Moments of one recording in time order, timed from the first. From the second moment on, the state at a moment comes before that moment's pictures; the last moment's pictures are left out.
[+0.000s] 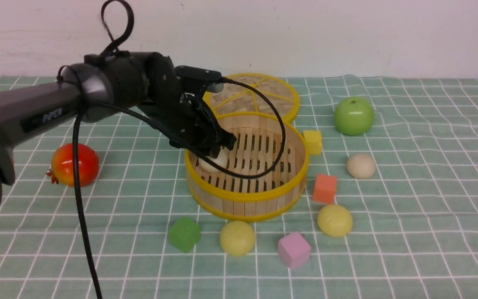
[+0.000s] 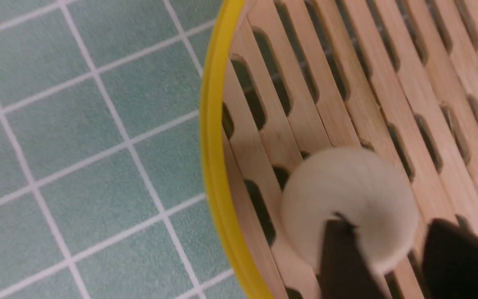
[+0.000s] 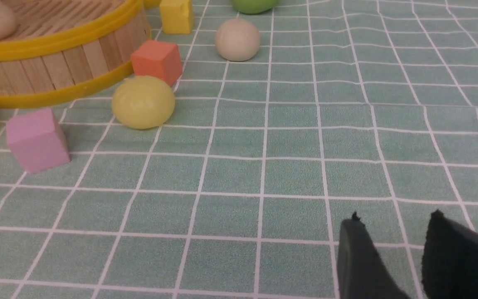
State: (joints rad) right arm 0.06 -0.01 0.01 0.07 0.39 0.02; left arm -0.36 2.08 -1.72 -0.17 0.69 0.14
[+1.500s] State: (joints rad) right arm 0.06 -0.01 0.01 0.07 0.39 0.02; left arm -0.65 2.05 -1.54 0.04 0.85 -0.06
